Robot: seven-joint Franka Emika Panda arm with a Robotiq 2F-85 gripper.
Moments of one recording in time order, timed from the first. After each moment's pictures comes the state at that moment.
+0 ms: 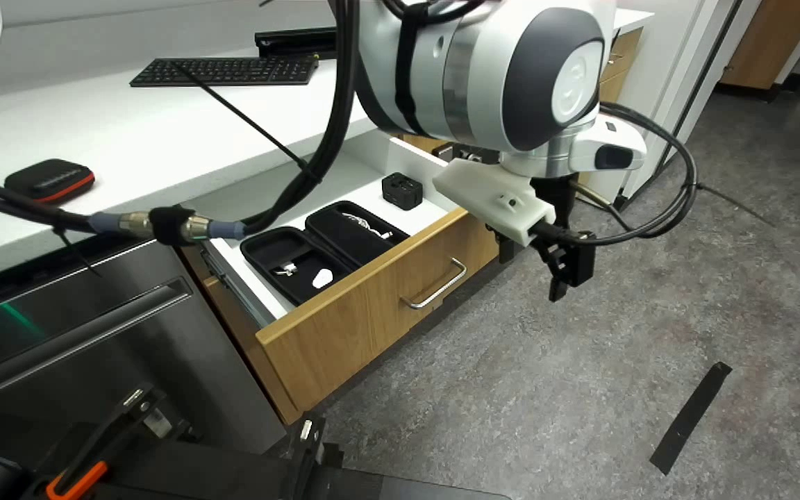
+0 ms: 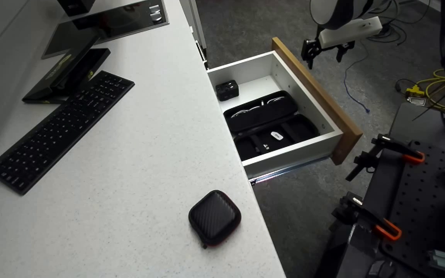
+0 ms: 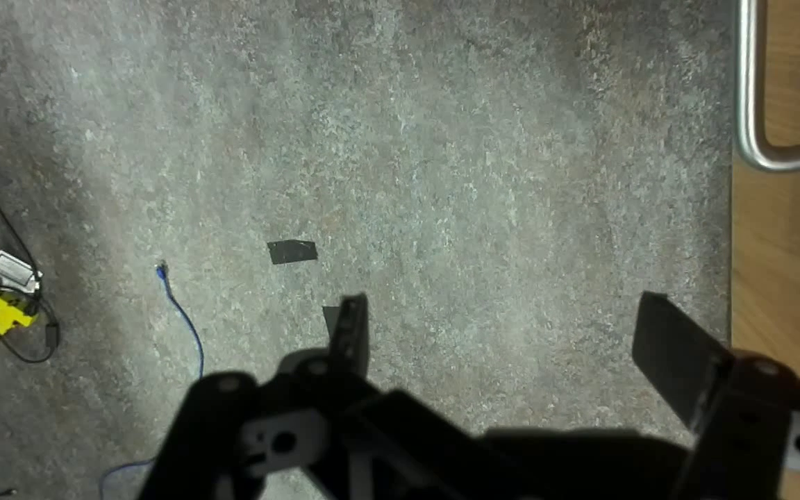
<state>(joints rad) -0.29 0.49 -0.29 -2.24 0.00 2.76 0.32</state>
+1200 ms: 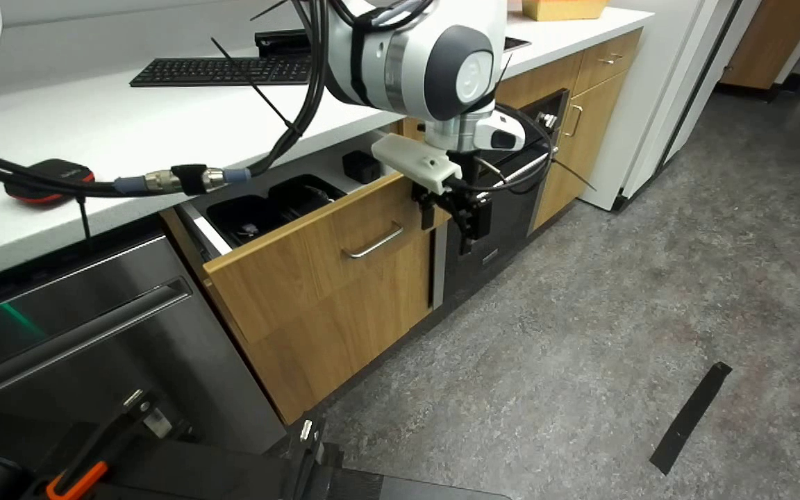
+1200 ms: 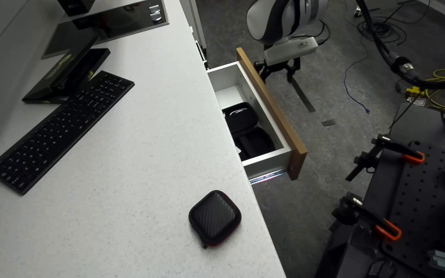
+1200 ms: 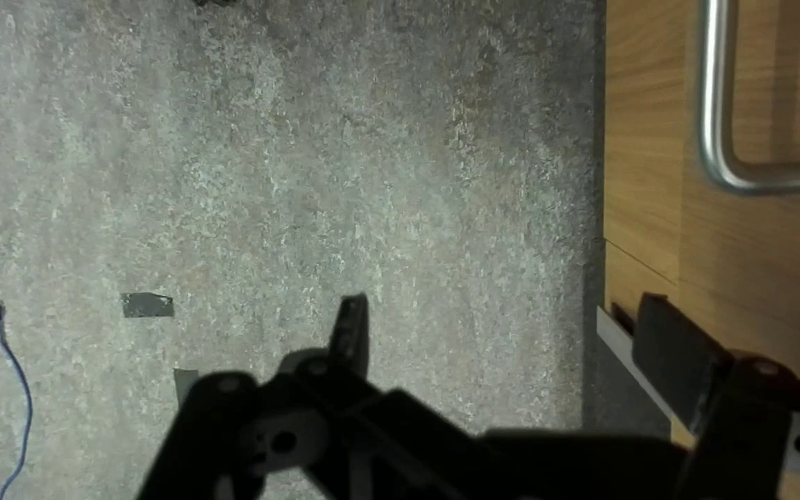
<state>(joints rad) -0.21 0.67 -0.14 -1.95 0.13 2.53 0.30</state>
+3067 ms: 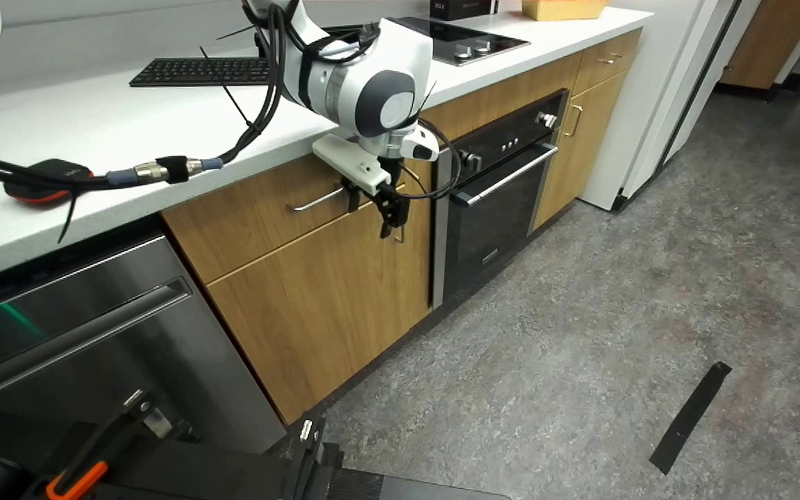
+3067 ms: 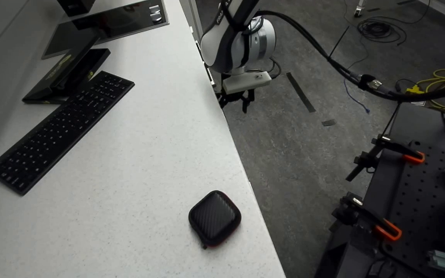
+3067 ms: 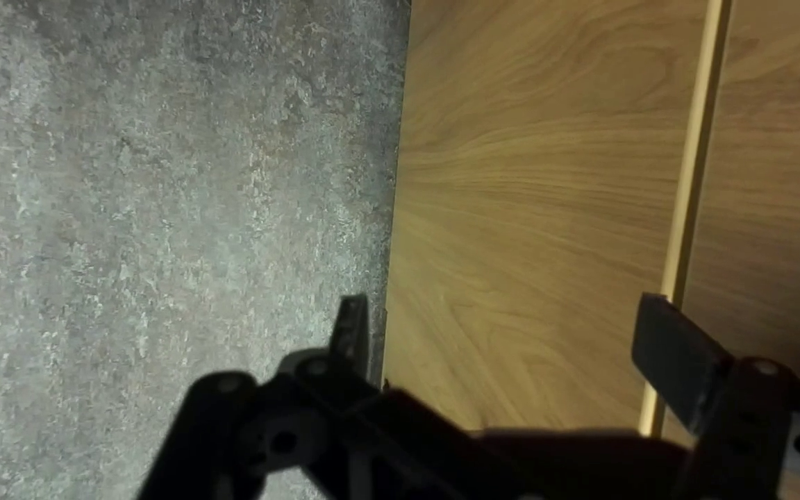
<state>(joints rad) -0.20 0.89 0.07 -1.70 0.29 2.50 0.16</state>
